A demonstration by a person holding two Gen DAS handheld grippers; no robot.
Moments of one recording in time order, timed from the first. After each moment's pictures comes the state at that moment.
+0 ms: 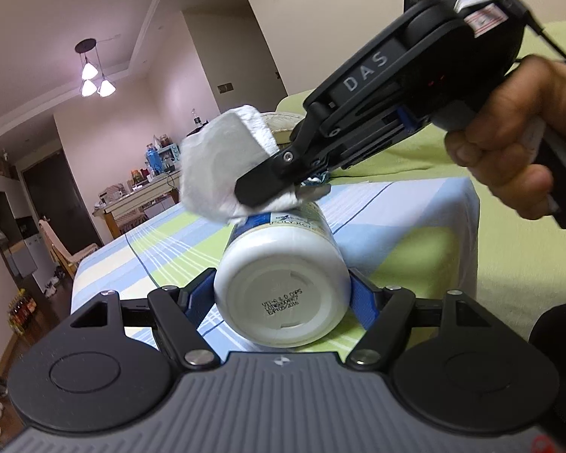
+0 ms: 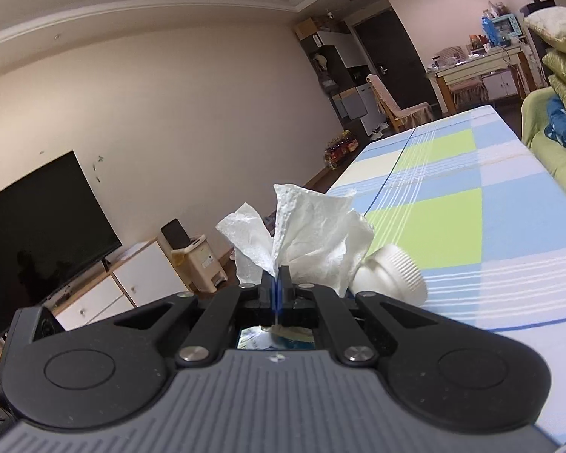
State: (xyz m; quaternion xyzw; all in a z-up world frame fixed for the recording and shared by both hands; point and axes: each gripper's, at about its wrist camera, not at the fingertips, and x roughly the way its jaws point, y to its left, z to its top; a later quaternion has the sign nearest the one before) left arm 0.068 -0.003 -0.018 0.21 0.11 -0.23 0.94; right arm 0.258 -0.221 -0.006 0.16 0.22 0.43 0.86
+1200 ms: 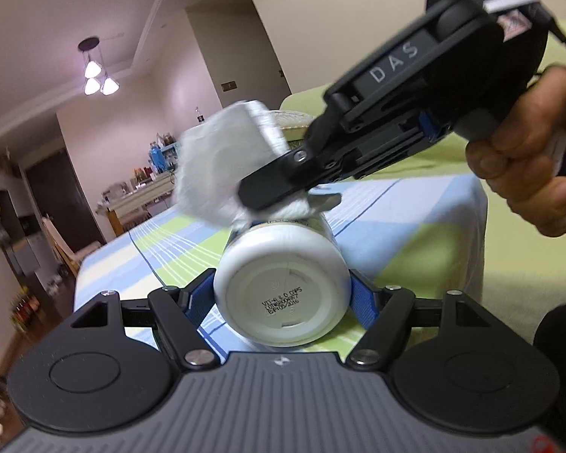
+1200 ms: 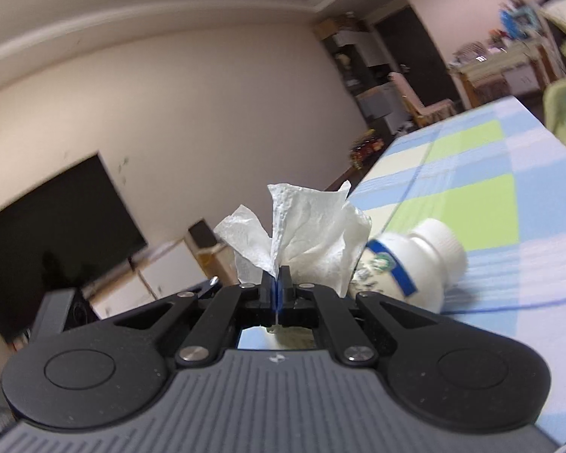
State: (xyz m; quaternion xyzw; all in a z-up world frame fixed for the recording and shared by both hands) left arm 0.072 -0.012 -0.015 0.22 0.11 -0.22 0.94; right arm 0.241 -0.211 -0.006 0.15 0.20 0.46 0.85
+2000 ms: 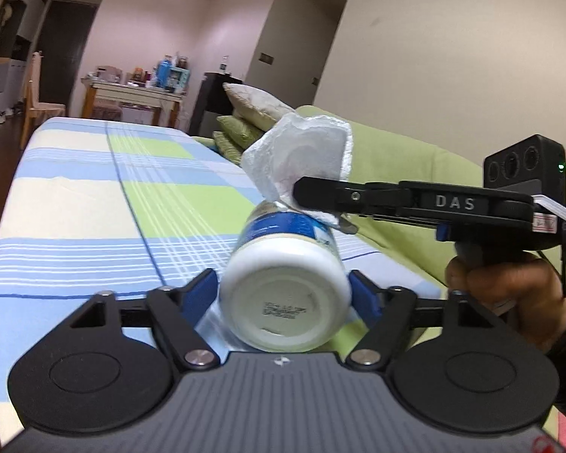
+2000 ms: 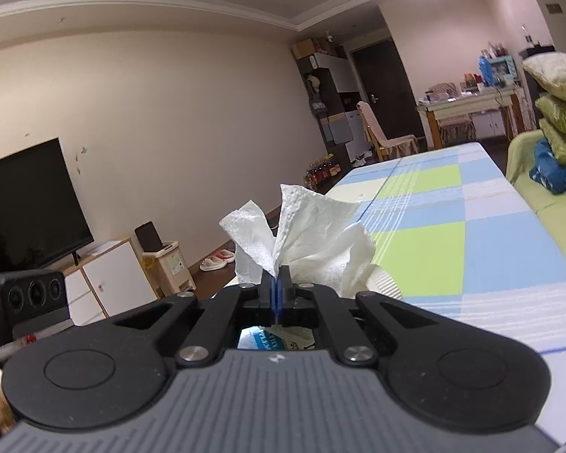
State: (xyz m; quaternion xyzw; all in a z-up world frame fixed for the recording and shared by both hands) left arm 0.110 0.049 -0.006 -0.09 0.20 -0.28 0.93; right arm 0.245 -0.215 0.002 0.12 0.18 0.40 0.89
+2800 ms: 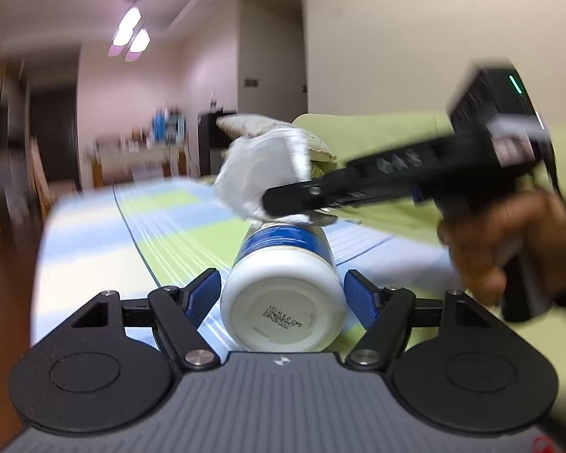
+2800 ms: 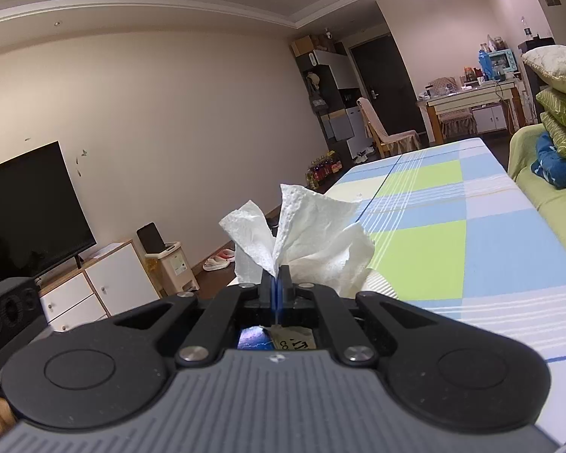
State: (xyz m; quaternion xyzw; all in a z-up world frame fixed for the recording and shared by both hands) left arm 0.097 0.027 -0.010 0.01 0.16 -0.25 0.95; right arm 0.259 -0.219 -0.002 0.12 0.18 0.40 0.89
